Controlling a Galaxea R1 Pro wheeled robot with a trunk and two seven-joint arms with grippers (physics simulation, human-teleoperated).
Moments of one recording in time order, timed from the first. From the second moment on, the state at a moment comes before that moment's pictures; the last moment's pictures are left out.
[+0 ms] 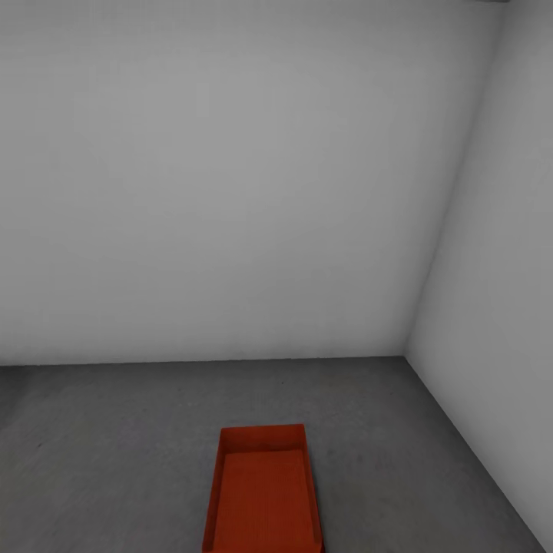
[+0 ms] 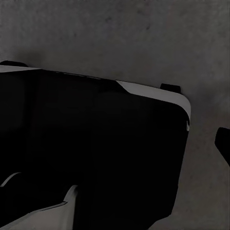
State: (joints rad) left arm -0.20 0.05 0.02 -0.02 0.08 -0.01 -0.01; right arm -0.18 0.02 0.60 0.03 -0.50 -0.13 0.18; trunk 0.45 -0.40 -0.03
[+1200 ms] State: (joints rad) left arm -0.20 0.05 0.02 -0.02 0.08 -0.01 -0.01; right arm -0.18 0.03 0.60 0.03 -0.50 -0.13 0.16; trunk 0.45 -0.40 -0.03
